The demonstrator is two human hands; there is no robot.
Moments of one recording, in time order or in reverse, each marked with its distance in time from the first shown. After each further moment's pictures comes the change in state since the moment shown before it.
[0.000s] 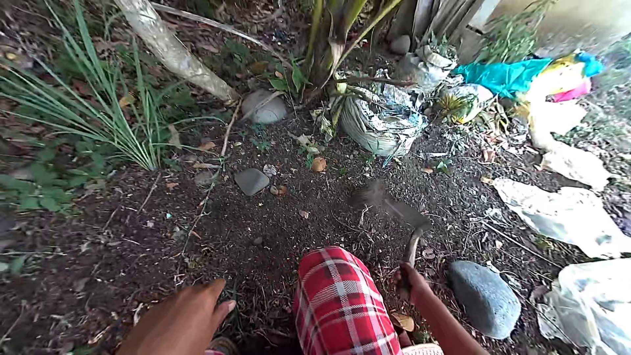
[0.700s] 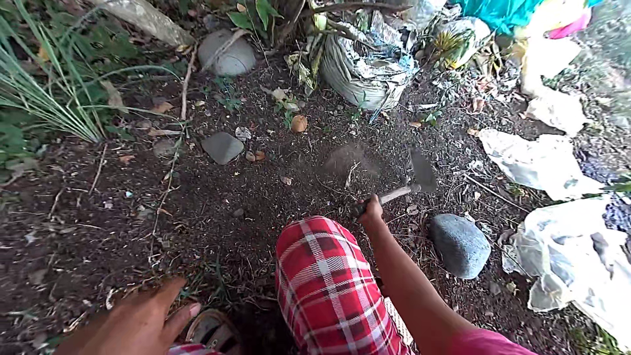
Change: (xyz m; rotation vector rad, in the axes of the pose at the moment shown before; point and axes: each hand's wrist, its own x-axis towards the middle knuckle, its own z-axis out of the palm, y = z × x) left_hand 0.001 -0.025 0.026 -0.048 0.017 0.074; right_hand 0.029 -0.011 0.115 0.342 0.125 -0.109
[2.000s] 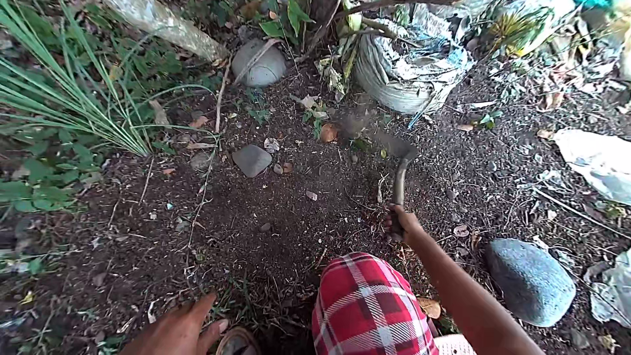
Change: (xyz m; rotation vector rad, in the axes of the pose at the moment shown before) left_hand 0.033 0.018 -0.022 0.042 -0.120 -0.127; right_hand 0.045 -0.027 0.010 -0.498 -0.233 0.123
